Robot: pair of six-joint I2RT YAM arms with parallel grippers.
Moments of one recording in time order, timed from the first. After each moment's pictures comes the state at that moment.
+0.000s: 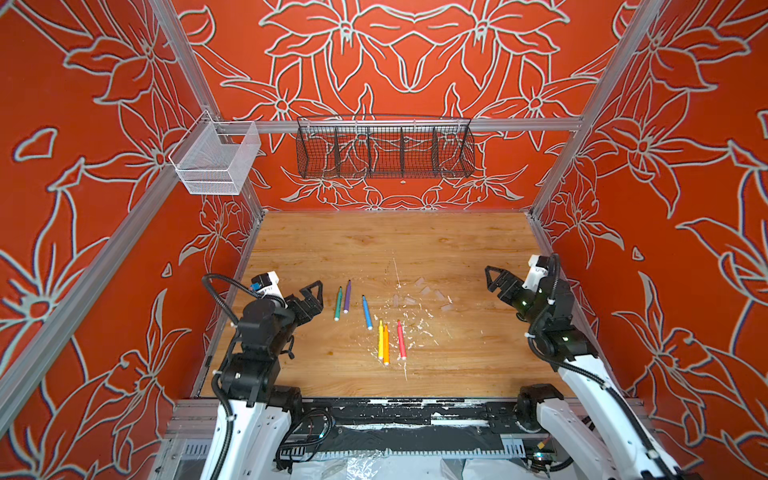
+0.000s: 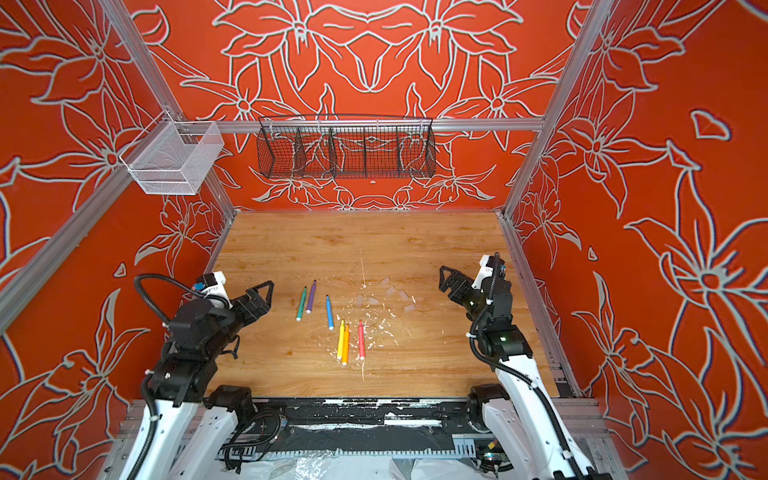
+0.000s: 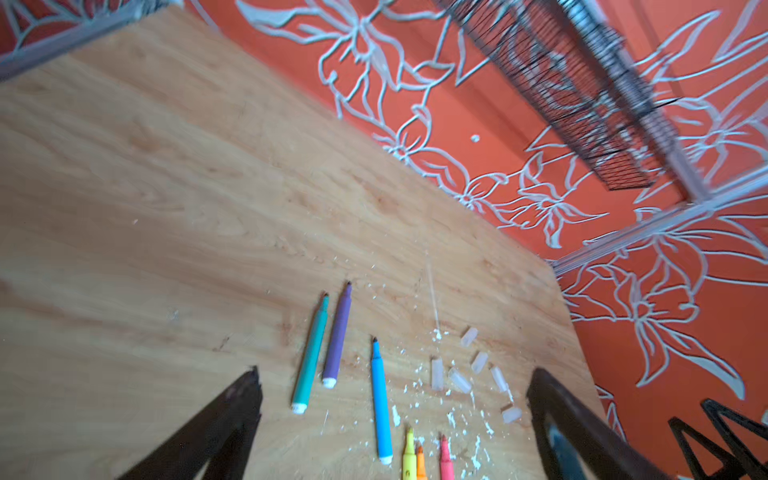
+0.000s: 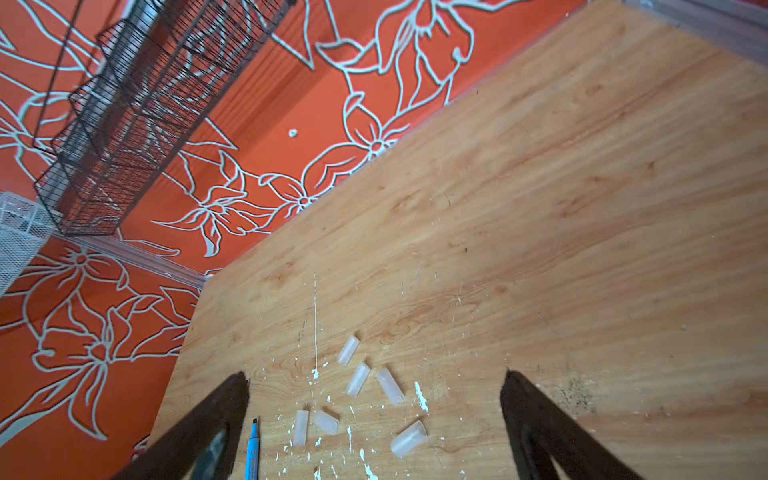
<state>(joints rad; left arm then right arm) -0.02 0.55 0.66 -0.54 0.10 -0.64 0.09 0.78 0.54 -0.14 -0.15 0.69</state>
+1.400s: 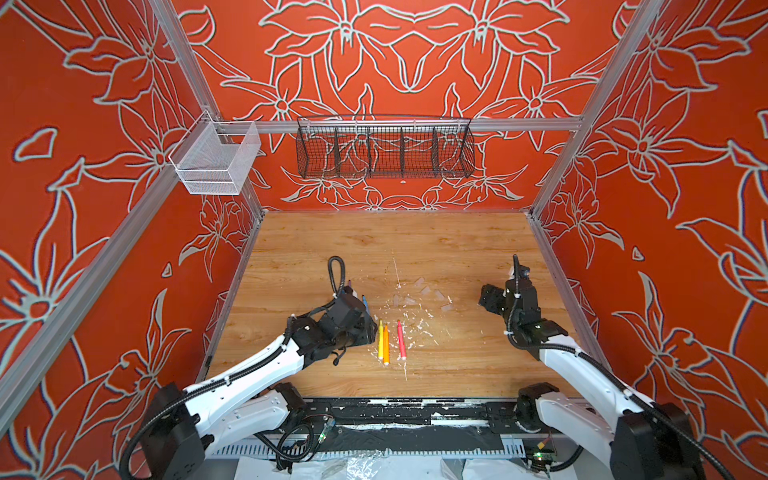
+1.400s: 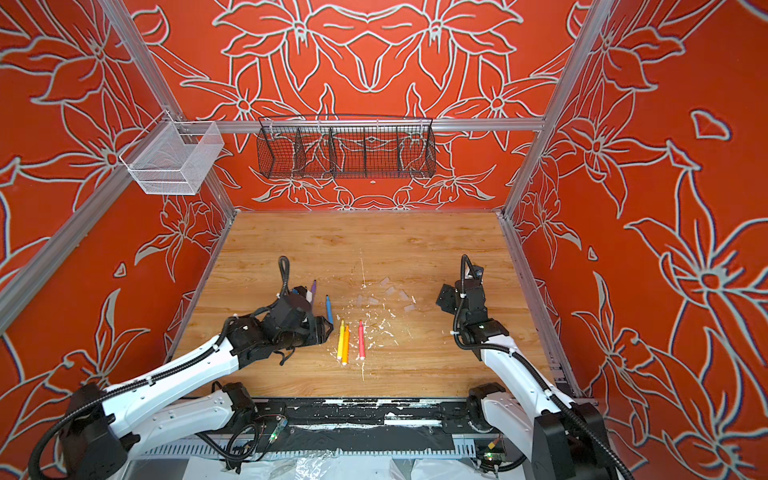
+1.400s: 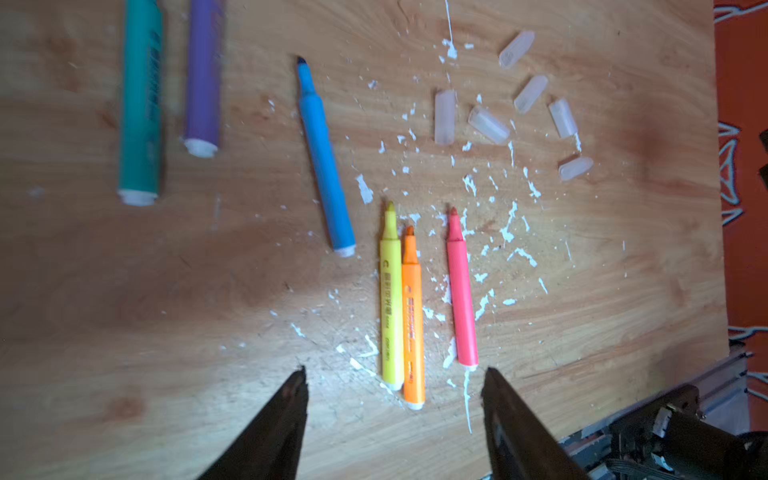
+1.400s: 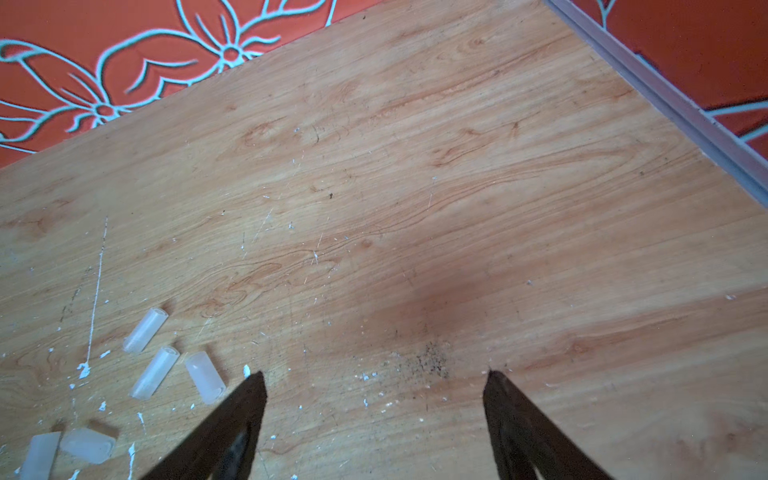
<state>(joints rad) -0.81 1.06 0.69 -0.58 -0.10 -0.90 0.22 0.98 0.45 -0.10 0.25 0.48</state>
